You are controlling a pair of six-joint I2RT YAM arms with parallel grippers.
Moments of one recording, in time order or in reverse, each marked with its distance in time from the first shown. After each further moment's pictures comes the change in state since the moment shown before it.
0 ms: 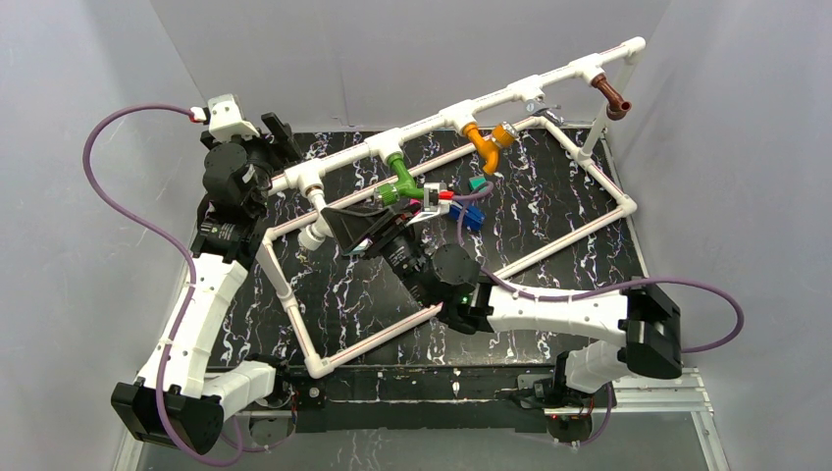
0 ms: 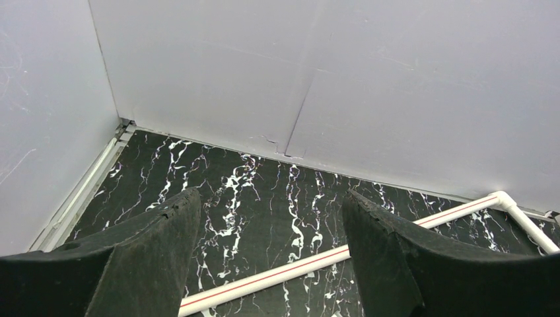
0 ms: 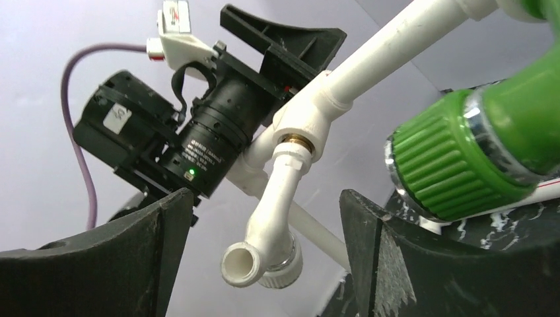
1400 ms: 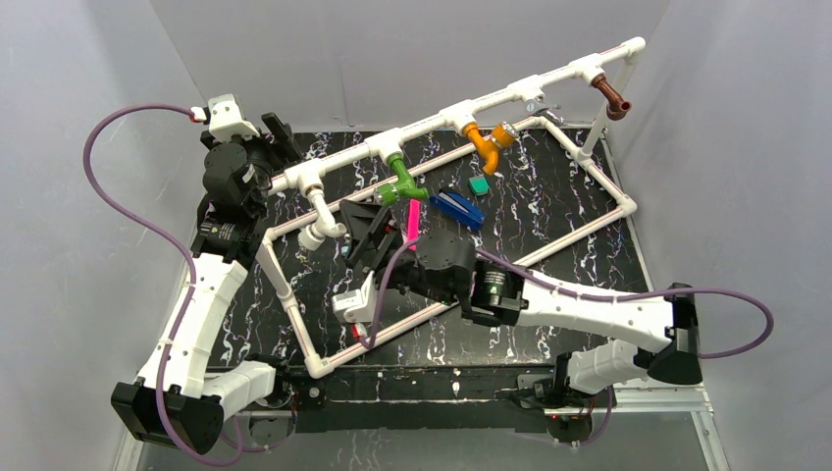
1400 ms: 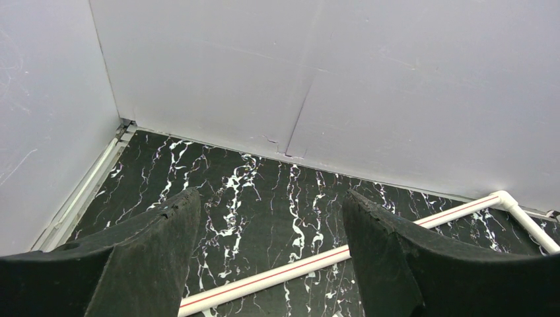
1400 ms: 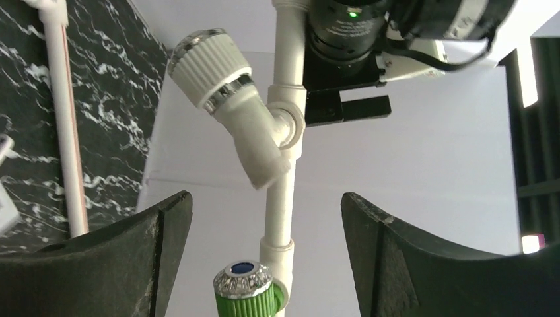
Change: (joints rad) left arm 0.000 0.001 0.000 0.000 0.000 0.003; right arm 0.019 -0.127 0.194 -0.779 -0.443 -2.254
